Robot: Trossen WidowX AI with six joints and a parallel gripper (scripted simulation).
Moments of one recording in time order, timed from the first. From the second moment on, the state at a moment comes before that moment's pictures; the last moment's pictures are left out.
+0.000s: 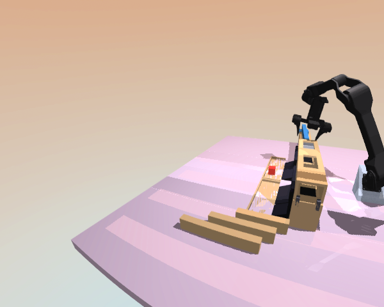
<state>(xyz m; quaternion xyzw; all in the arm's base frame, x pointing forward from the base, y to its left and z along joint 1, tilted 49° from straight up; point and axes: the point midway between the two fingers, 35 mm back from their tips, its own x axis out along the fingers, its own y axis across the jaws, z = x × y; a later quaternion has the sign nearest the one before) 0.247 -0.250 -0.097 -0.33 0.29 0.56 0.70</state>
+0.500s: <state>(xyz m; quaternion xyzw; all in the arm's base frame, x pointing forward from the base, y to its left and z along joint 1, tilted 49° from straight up) 0.248 -0.233 -0.111 -0.33 0.29 0.56 0.70</state>
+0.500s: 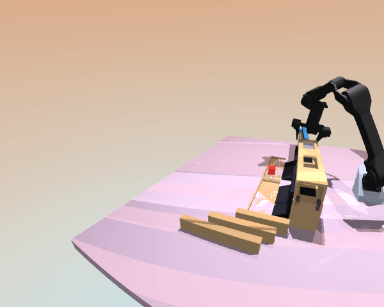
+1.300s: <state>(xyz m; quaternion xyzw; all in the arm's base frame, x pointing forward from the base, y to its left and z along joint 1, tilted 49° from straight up) 0.246 -0.227 -0.116 -0.33 0.29 0.57 0.70</state>
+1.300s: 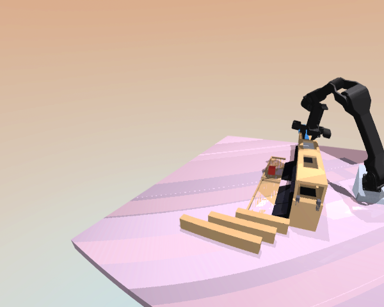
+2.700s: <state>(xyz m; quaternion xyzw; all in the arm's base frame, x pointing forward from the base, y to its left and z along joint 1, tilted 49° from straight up) 0.248 -0.284 -0.134 -0.34 0.29 0.56 0.70</state>
